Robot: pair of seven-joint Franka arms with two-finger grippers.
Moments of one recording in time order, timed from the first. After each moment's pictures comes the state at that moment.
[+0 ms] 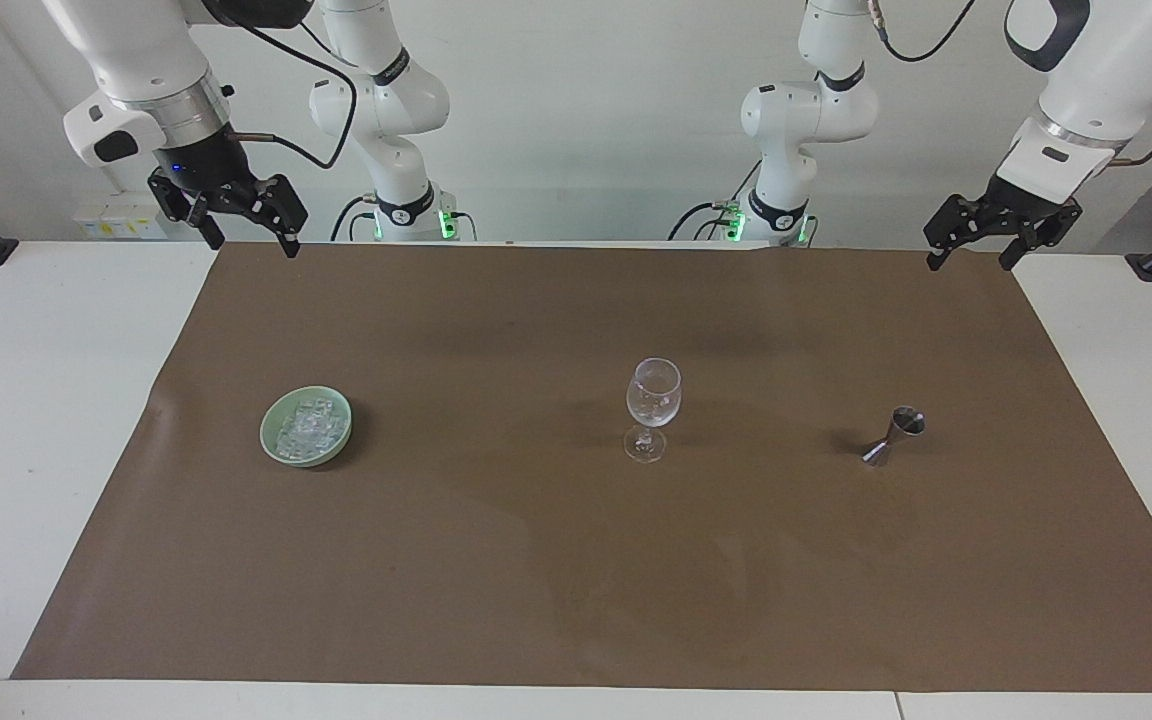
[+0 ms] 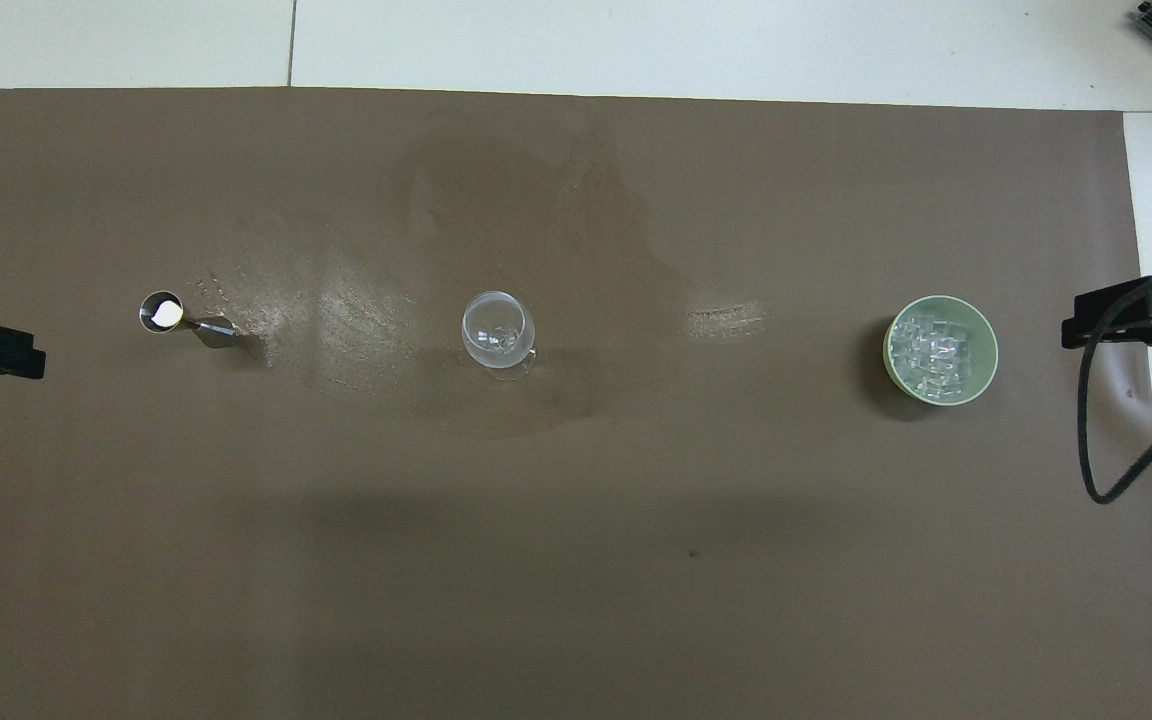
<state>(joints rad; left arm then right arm) -0.05 -0.10 0.05 -1.68 0.00 1.57 0.05 0.10 -0.03 -0.13 -1.53 0.00 1.50 0.12</state>
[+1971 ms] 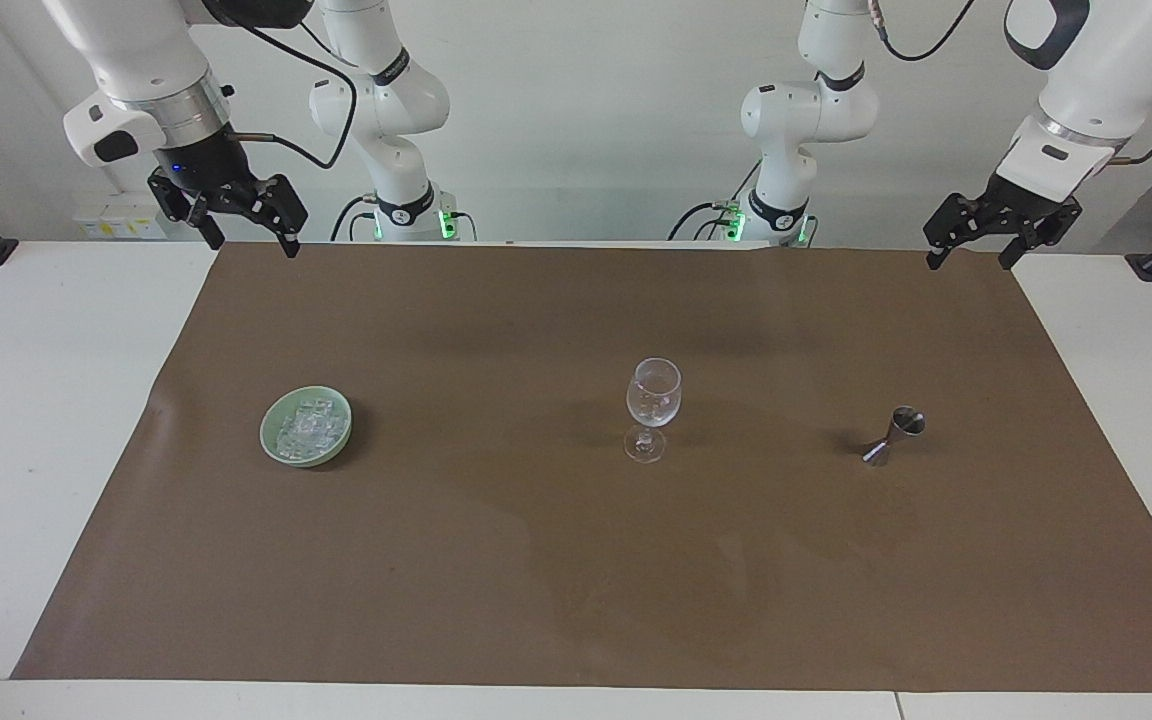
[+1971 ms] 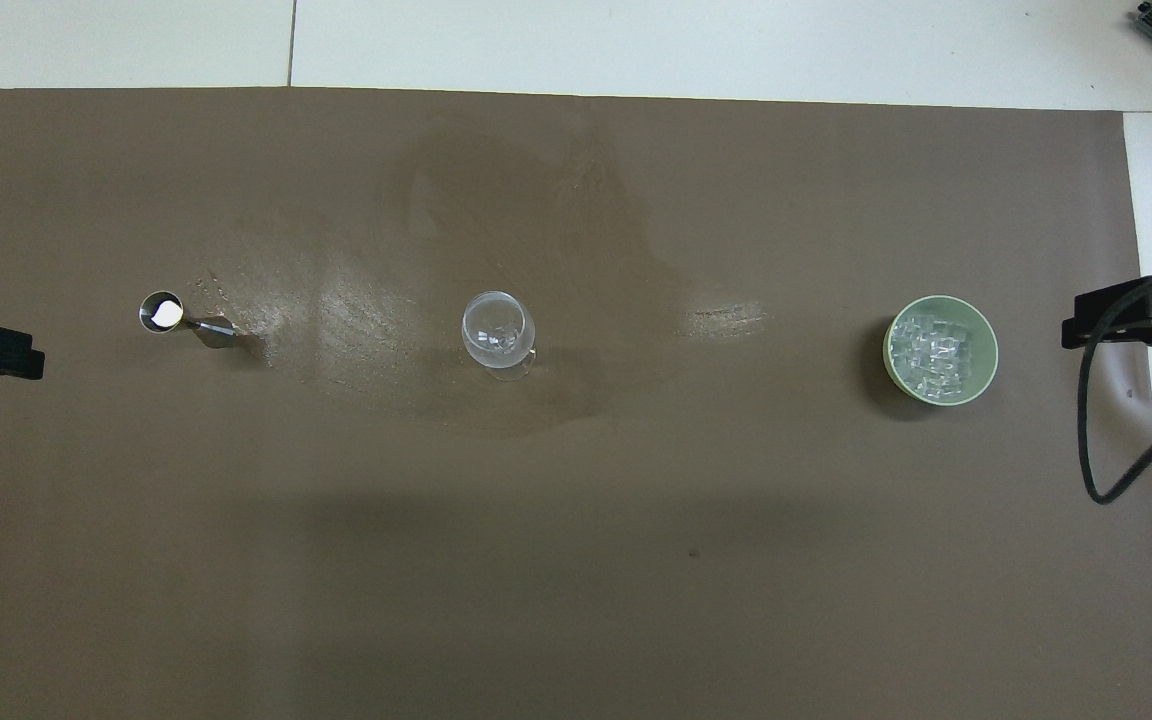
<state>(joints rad) -0.05 -0.10 0.05 -1.69 0.00 1.57 0.05 0.10 -0.03 -0.13 -1.53 0.00 1.50 0.12</state>
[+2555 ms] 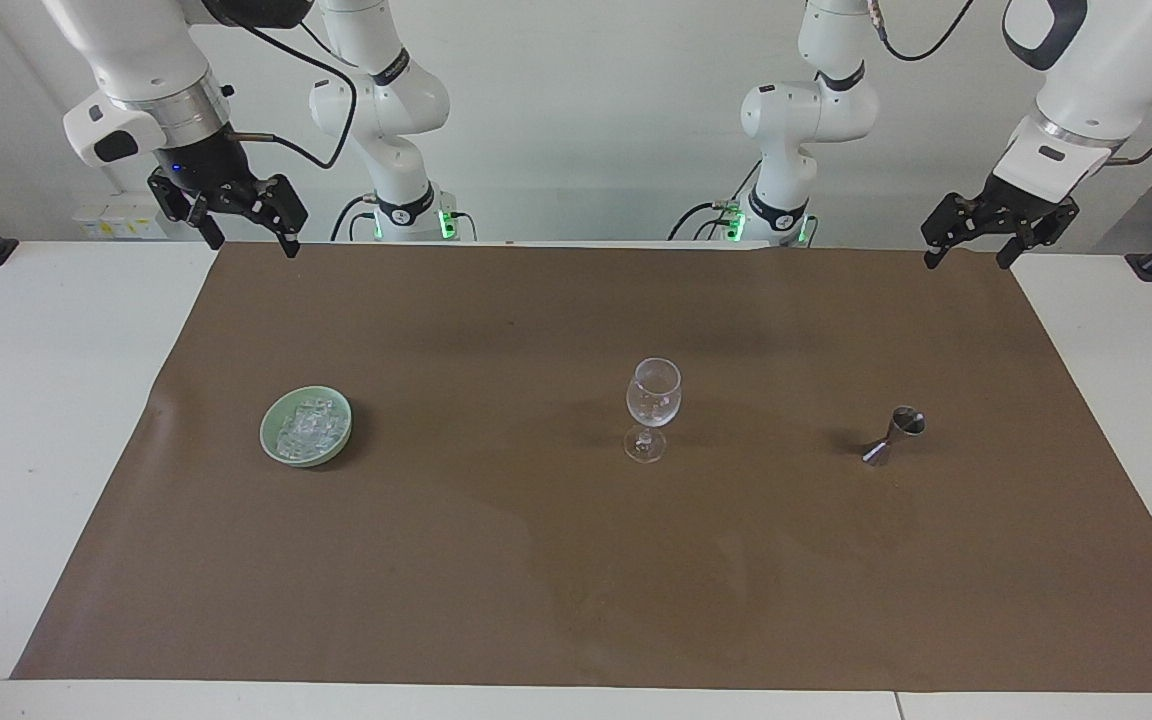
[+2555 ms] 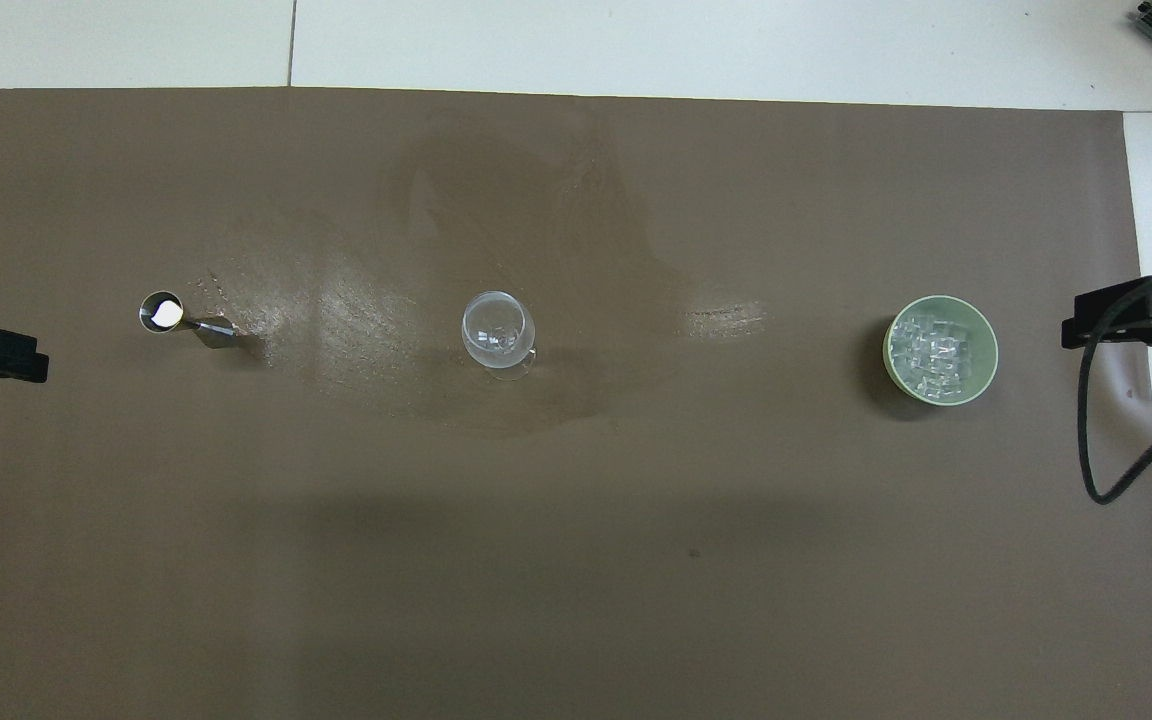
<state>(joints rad) -0.05 -0.10 0.04 -1.69 0.00 1.56 0.06 0.10 -0.03 -0.13 -1.53 0.00 1.50 0.12</state>
